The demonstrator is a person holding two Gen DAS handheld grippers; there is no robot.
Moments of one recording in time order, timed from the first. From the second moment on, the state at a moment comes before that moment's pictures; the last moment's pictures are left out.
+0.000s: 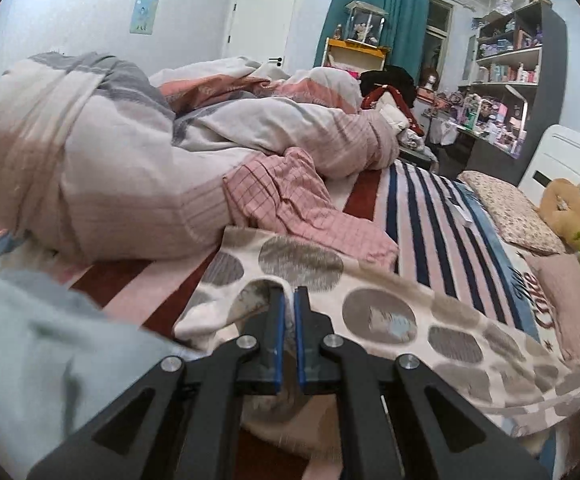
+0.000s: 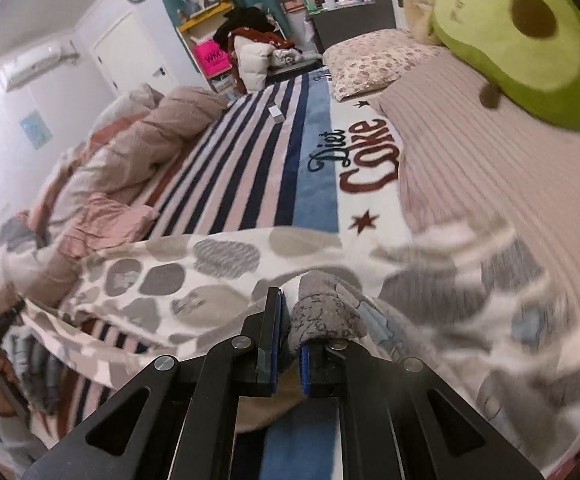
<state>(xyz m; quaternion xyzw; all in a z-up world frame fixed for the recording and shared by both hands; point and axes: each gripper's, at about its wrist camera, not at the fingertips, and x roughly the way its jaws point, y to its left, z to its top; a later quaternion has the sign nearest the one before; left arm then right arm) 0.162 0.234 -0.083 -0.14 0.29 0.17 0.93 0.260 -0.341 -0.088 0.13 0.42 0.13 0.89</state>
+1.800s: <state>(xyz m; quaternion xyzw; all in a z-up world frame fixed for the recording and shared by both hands) 0.292 0.285 -0.205 -0.13 0.44 0.15 0.88 0.362 -0.133 -0.184 -0.11 0.43 0.33 0.83</state>
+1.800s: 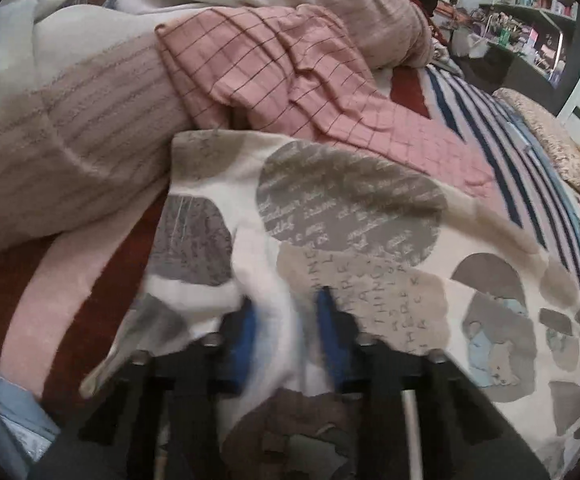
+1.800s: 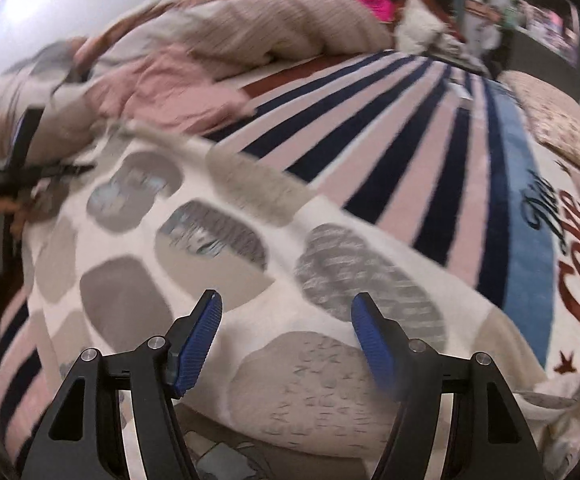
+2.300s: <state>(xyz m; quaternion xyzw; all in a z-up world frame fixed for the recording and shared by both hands) 0.277 0.270 -0.162 -0.13 0.35 0.14 0.92 0.381 -0.100 -0.205 -0.14 0.44 0.39 0.79</state>
